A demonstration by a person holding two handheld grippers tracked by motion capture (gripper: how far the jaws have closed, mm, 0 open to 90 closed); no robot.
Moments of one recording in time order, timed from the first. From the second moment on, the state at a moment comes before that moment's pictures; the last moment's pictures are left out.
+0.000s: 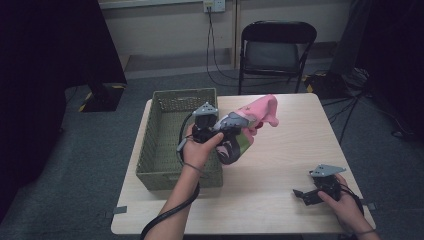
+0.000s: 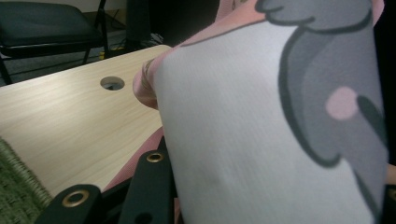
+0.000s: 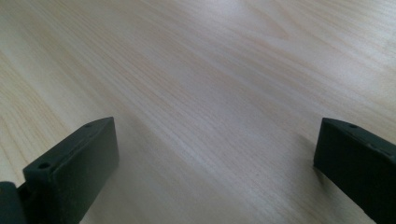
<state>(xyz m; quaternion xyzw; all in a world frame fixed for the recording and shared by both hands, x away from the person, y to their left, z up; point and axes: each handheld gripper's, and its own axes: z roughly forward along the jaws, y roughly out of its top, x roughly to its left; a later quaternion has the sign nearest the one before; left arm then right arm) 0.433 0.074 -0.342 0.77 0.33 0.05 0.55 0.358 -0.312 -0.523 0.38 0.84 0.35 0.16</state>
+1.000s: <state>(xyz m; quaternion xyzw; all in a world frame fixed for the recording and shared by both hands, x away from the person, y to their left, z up) 0.430 0.032 -0.370 0.80 0.32 0.04 0.51 0.358 -0.312 -0.523 0.38 0.84 0.35 0.16</state>
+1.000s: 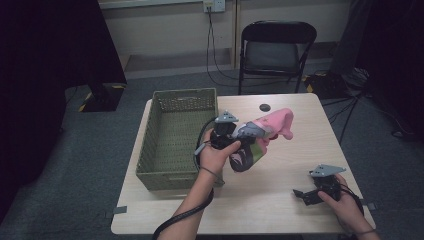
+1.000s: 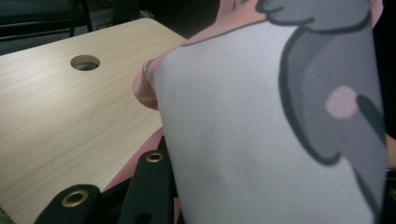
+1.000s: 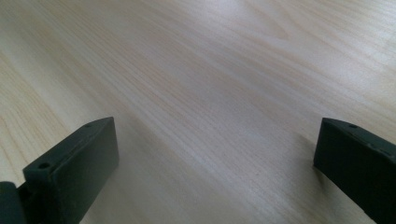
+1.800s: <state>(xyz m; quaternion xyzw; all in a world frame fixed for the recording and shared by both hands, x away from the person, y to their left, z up) 0.427 -0.002 -0.391 0.83 0.30 0.06 0.47 0.358 -0.312 -0.523 0.38 0.84 0.35 0.16</state>
